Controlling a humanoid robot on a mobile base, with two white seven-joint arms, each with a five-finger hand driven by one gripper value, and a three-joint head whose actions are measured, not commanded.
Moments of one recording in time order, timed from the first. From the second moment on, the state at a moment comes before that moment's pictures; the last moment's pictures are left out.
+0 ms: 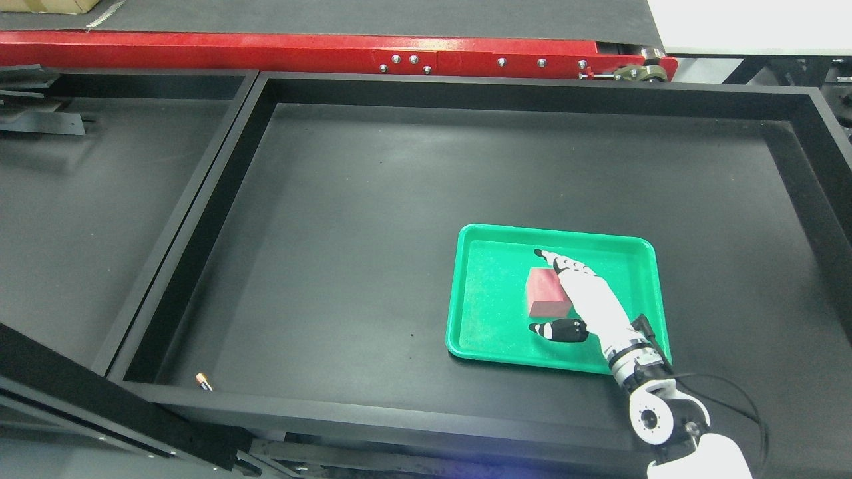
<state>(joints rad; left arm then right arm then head) 0.00 0.00 -0.13 0.00 0.13 -0.12 -0.17 0.04 0.00 0.08 -1.55 0.95 -0.18 0.22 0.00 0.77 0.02</state>
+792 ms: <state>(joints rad) 0.00 0.00 -0.13 0.00 0.13 -0.12 -0.17 0.03 0.00 0.09 -1.53 0.95 -0.17 0.21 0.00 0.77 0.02</state>
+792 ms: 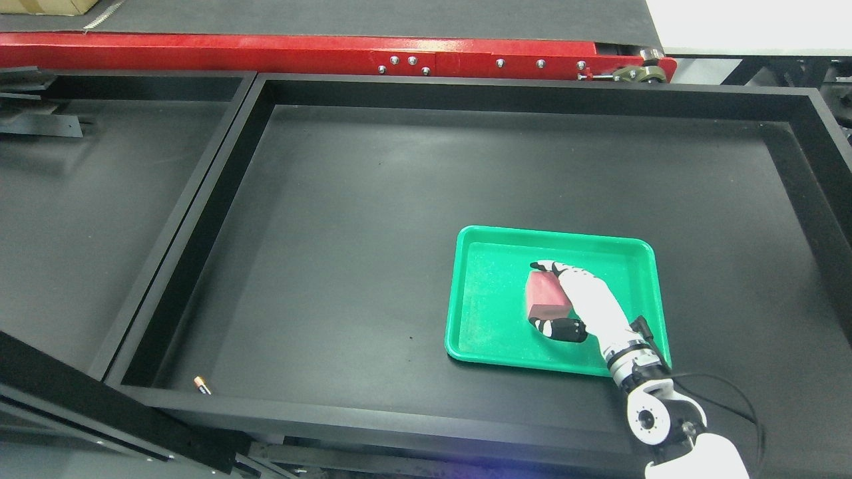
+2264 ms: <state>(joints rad) 0.00 0.00 -0.13 0.00 0.13 -0.12 -0.17 0.06 0.00 0.02 -1.56 0.79 -0.48 -0.02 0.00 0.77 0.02</state>
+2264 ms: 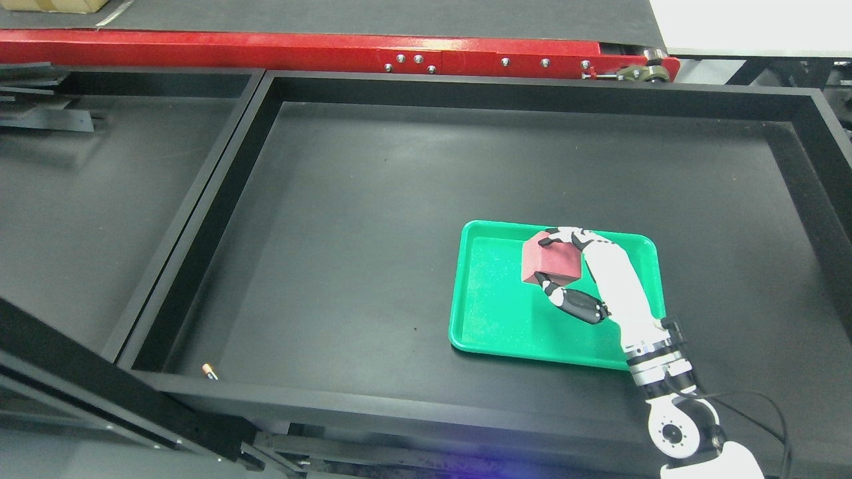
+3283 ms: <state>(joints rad) 0.00 0.00 -0.13 0.00 0.13 -0.12 -0.17 0.07 0.00 -0.01 -1.58 0.75 -0.52 -0.02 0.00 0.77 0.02</state>
